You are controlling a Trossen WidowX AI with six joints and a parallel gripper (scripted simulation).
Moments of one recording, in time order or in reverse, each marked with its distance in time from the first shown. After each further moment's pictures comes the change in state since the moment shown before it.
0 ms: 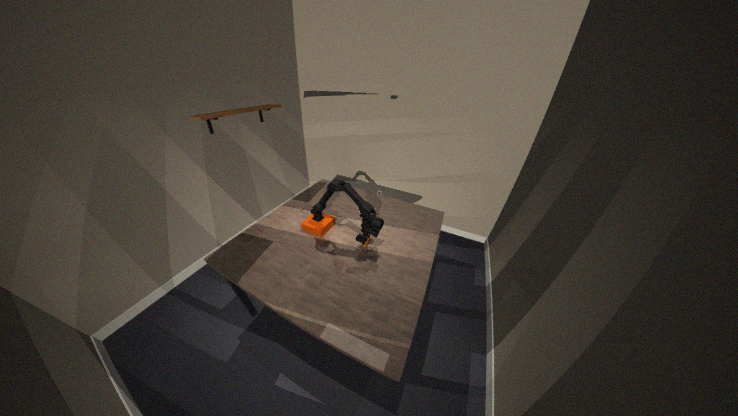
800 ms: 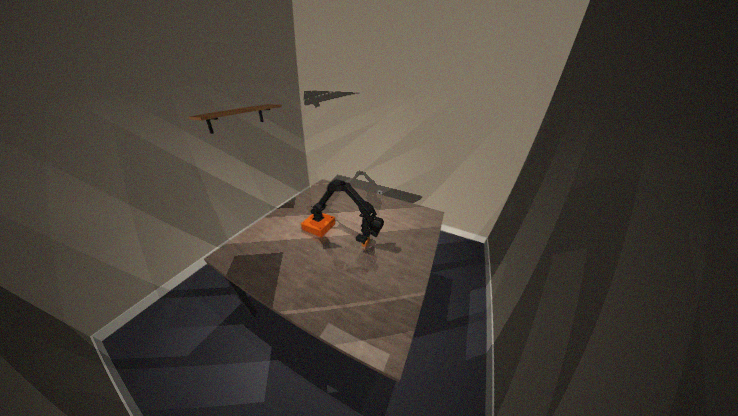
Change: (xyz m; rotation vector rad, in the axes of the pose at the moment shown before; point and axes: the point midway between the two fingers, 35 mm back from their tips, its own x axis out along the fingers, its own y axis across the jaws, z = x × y) arm -0.001 0.000 -0.001 0.000 0.004 -0.002
